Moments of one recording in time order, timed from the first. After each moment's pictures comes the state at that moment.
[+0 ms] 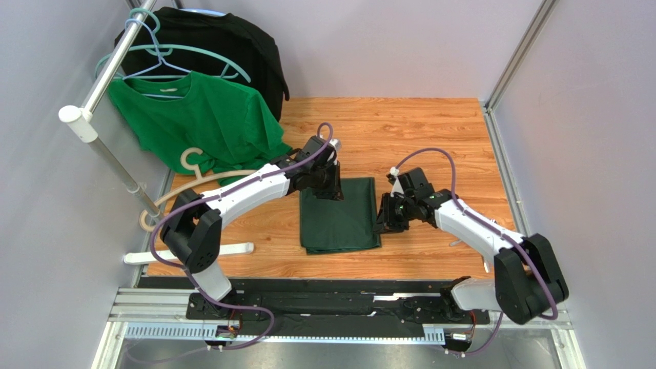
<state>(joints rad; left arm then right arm) -0.76 1.67 1.30 -0.49 0.17 -0.62 0.44 1.29 0.74 -0.48 -0.39 0.54</state>
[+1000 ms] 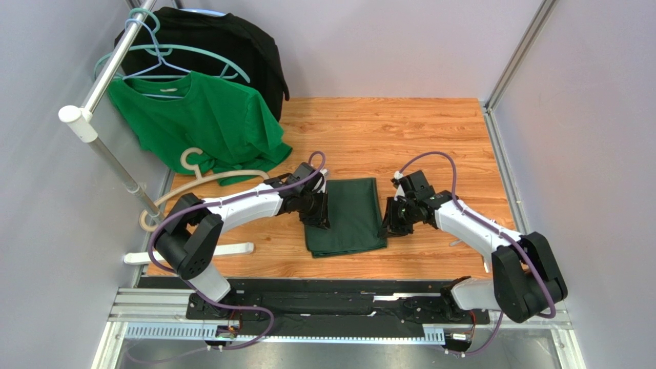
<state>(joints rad) -0.72 1.62 0.97 -0.39 0.26 -0.60 0.43 1.32 0.71 -0.51 -0.35 0.55</state>
